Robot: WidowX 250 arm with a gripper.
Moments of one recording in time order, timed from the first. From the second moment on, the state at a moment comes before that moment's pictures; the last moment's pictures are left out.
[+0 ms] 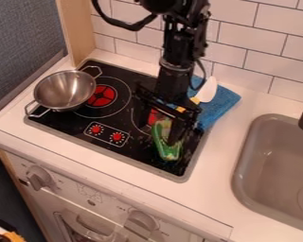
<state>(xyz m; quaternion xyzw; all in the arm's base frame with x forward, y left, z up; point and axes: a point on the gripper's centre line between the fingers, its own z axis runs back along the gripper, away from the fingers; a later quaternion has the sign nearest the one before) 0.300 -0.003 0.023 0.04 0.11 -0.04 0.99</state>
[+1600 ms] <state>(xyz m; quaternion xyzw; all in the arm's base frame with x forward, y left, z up) 0.307 0.107 0.099 0.04 -0.02 0.10 0.99</state>
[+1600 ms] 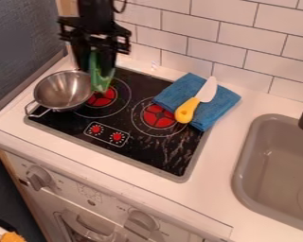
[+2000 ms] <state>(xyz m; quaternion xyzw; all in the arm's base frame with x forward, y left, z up) 0.295 0.150 0.098 0.08 -0.01 0.15 0.98</state>
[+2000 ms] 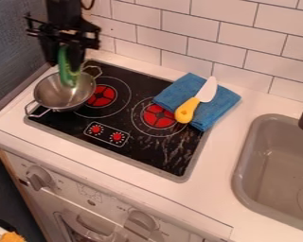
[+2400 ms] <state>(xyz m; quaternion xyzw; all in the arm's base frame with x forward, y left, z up) 0.295 0.170 0.086 0.06 -0.03 0.16 0.98</state>
